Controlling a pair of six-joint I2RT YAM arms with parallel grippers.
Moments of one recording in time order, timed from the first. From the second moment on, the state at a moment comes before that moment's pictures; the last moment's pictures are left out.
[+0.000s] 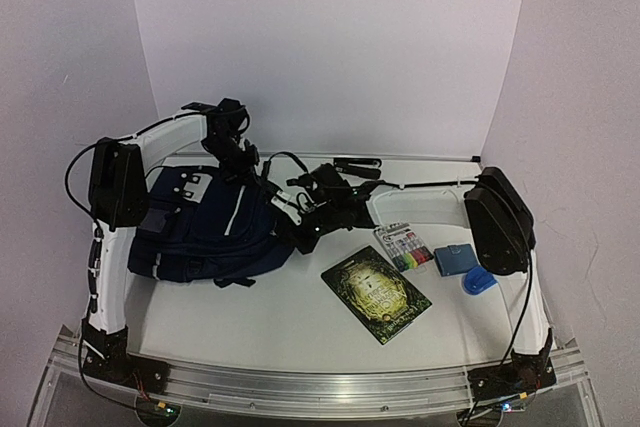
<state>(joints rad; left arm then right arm) -0.40 2.26 2.11 -1.00 0.32 -0.62 0.90 2.22 1.69 -0.26 -0.25 -0.23</state>
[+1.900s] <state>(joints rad) -0.43 2.03 1.95 -0.87 0.52 -0.45 0.70 1.67 1.37 -0.74 -0.35 -0.34</state>
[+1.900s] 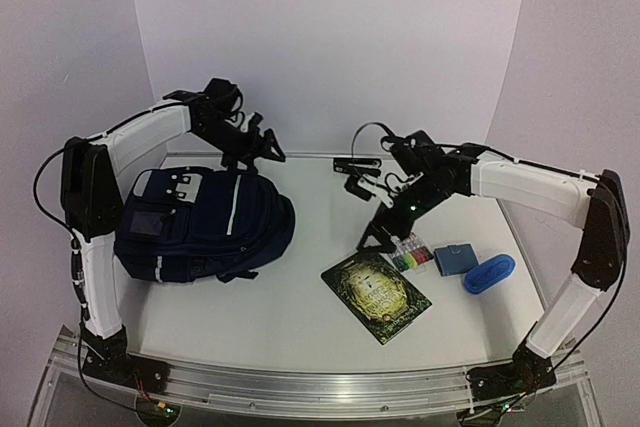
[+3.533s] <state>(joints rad) -0.79 2.46 2.09 -0.86 0.68 -0.41 0.52 1.73 0.98 -0.83 -0.18 -0.51</state>
